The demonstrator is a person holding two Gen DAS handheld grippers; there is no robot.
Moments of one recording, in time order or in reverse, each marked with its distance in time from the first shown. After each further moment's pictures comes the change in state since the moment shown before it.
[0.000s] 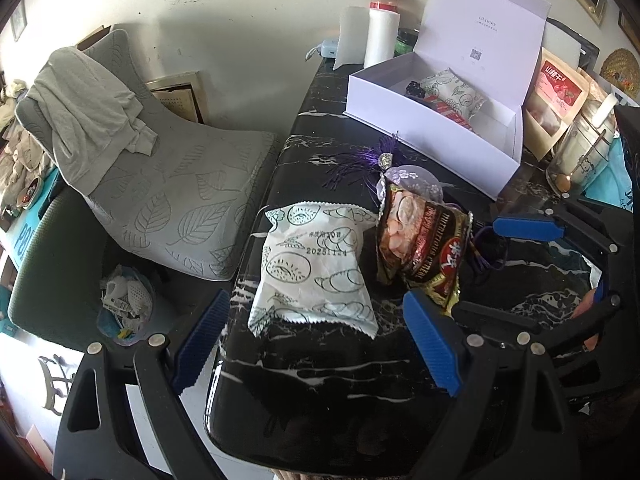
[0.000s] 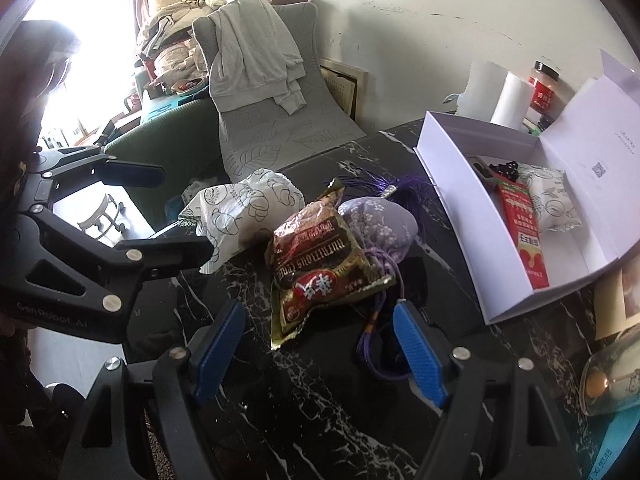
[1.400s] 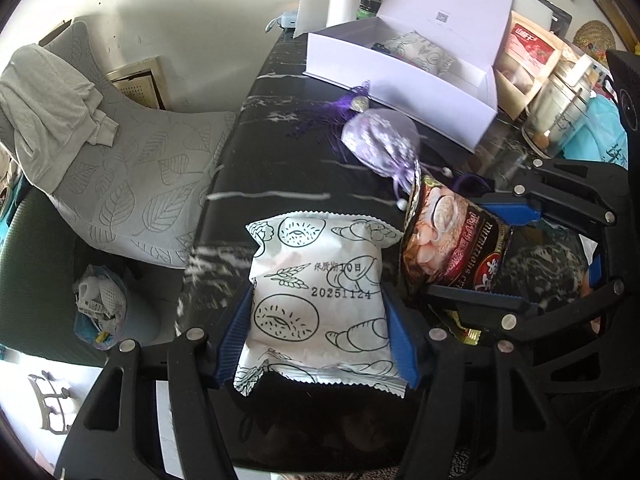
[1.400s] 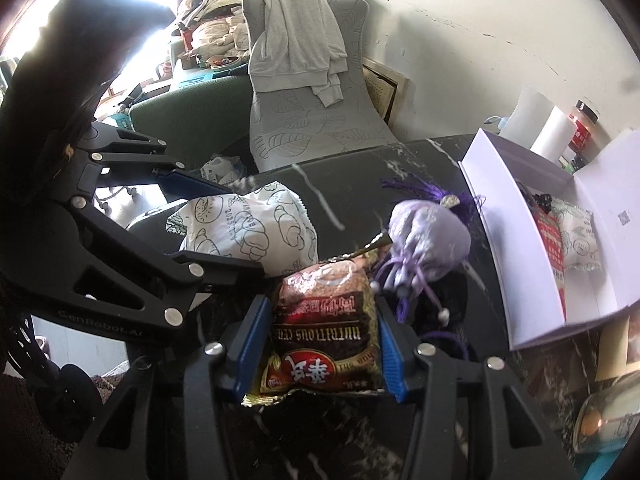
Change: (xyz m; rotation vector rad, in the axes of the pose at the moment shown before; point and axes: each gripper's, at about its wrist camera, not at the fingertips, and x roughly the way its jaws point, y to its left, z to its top) left arm 0.026 -0.008 -0.034 0.072 0.059 -0.117; right arm 0.011 0.032 -0.012 -0.167 0.011 0.021
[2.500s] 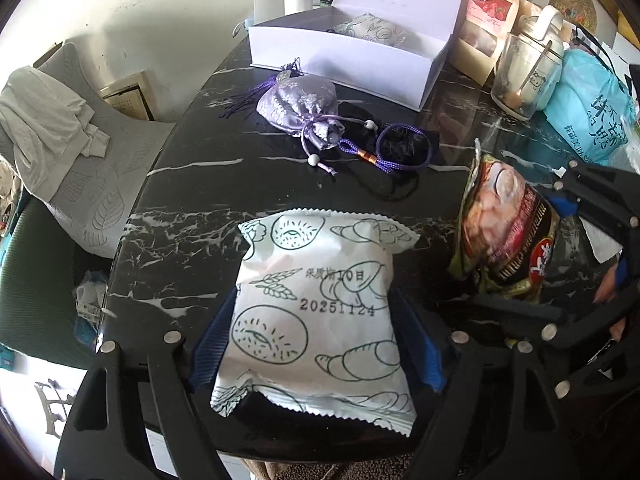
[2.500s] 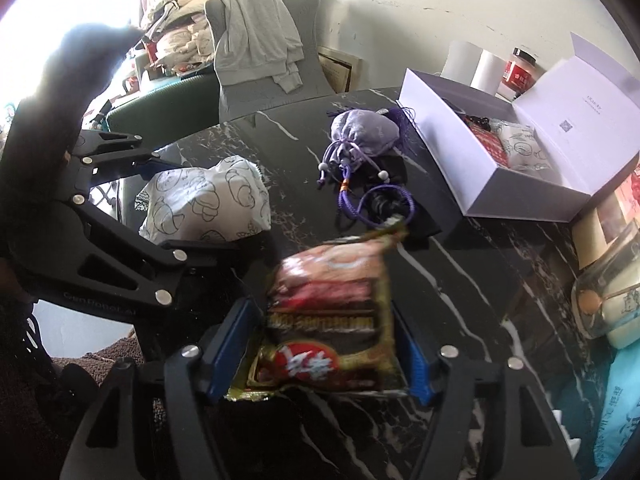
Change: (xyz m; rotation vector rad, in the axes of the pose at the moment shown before) left arm 0.011 -0.072 -0.036 0.073 -0.033 0.029; right arm -0.038 -0.013 -0.091 0.126 -0.003 -0.082
